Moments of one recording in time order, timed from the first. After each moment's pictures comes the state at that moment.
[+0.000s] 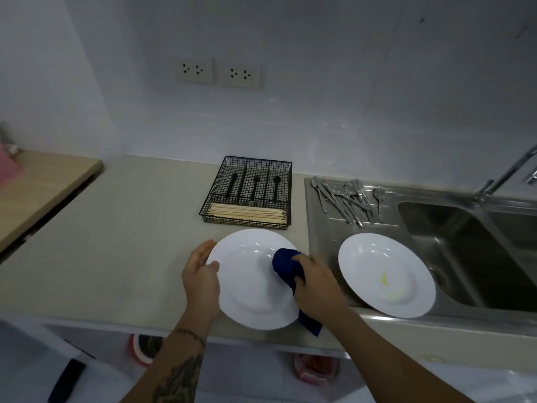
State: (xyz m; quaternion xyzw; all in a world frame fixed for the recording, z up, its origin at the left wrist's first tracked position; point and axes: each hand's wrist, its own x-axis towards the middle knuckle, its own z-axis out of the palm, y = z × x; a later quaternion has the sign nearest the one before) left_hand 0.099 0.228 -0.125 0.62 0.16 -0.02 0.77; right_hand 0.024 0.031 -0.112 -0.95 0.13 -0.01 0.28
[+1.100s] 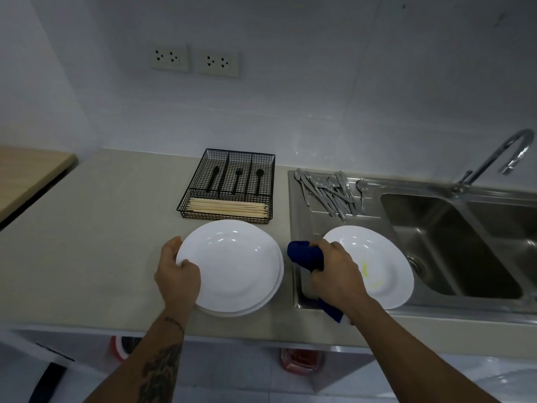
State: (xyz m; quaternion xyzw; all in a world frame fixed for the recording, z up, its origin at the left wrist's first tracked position) left_hand 0.115 0.222 -0.158 0.78 0.13 0.10 0.60; right_hand 0.008 -0.032 -0.097 -0.95 0.19 -0.05 0.25
